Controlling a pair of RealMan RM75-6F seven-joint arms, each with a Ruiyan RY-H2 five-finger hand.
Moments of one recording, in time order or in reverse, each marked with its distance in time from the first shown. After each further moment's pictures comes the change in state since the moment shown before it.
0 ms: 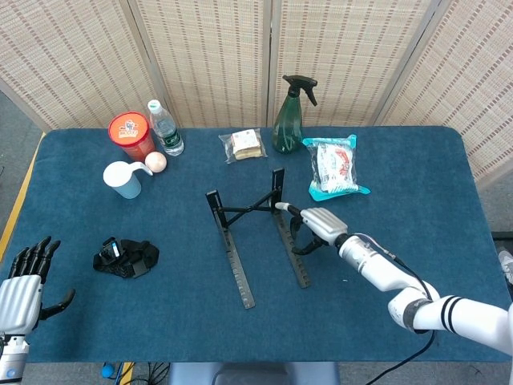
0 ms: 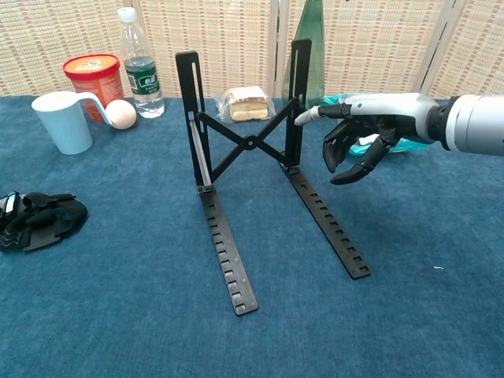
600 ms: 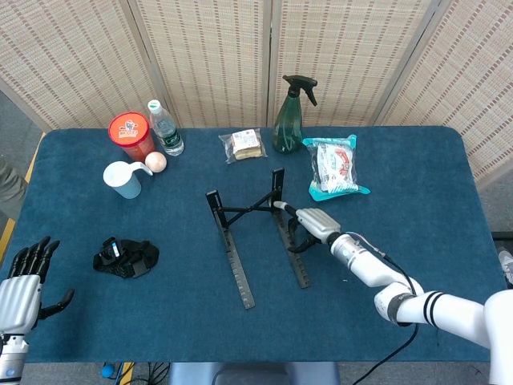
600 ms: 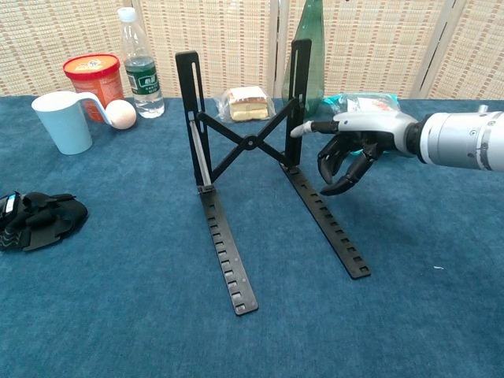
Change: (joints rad) left arm -0.003 0.000 -0.001 0.012 -0.007 -0.010 -0.011; right arm 0.022 -0.097 0.017 0.106 0.073 -0.069 -0.040
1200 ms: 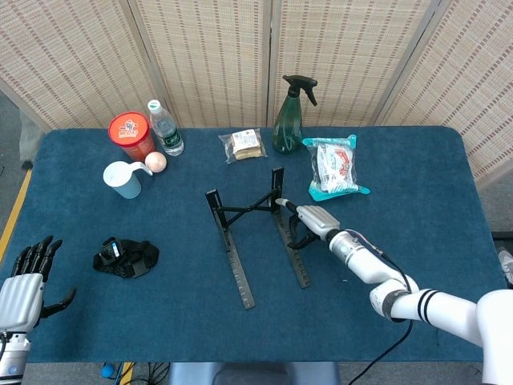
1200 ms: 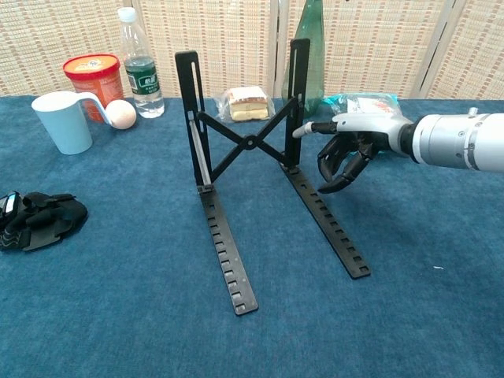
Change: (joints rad) left arm -0.009 -0.006 -0.003 0.005 -0.006 -0.012 0.003; right arm 0.010 -0.042 0.027 0.059 0.028 -0.033 -0.008
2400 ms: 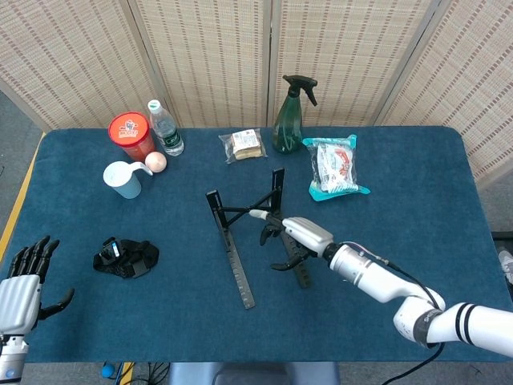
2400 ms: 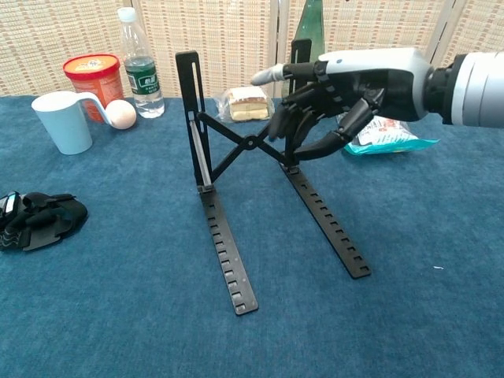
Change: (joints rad) left arm 0.013 0.012 0.003 -0.023 0.016 0.028 0.009; right arm -0.045 0.262 0.018 -0.414 -0.294 0.141 0.320
